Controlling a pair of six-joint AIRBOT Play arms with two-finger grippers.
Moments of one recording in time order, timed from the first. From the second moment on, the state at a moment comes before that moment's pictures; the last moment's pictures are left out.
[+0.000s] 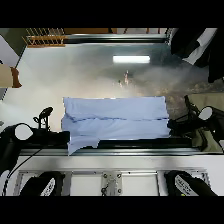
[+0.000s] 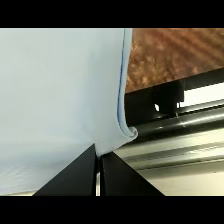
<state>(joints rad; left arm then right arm) -0.01 -0.74 0.60 1.22 -1.33 -1.64 -0.23 -1.06 0.75 -1.34 1.28 1.70</state>
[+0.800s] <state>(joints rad) 0.00 -1.48 1.26 1.23 -1.26 -1.52 -0.14 -1.57 1.33 -1.34 1.32 1.75</state>
